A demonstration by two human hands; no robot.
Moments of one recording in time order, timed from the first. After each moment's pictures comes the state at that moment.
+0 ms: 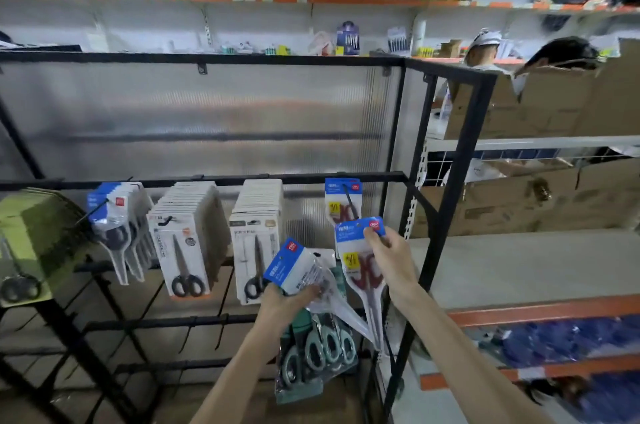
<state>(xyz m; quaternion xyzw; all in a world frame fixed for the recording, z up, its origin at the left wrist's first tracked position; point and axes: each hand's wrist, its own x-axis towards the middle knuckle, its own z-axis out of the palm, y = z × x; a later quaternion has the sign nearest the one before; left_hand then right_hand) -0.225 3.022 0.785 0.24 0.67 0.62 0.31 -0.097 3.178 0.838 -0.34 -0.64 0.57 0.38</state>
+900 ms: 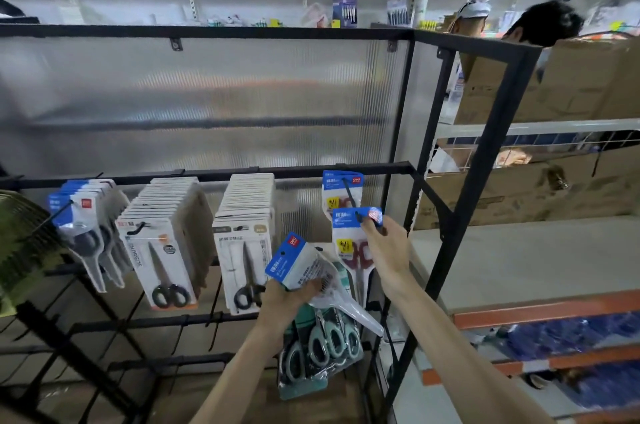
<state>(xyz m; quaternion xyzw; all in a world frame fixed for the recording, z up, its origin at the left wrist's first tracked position) -0.257 3.071 0.755 0.25 0.66 0.65 0.30 -0.144 3.220 0.817 -0.39 -0.63 0.52 0.41</state>
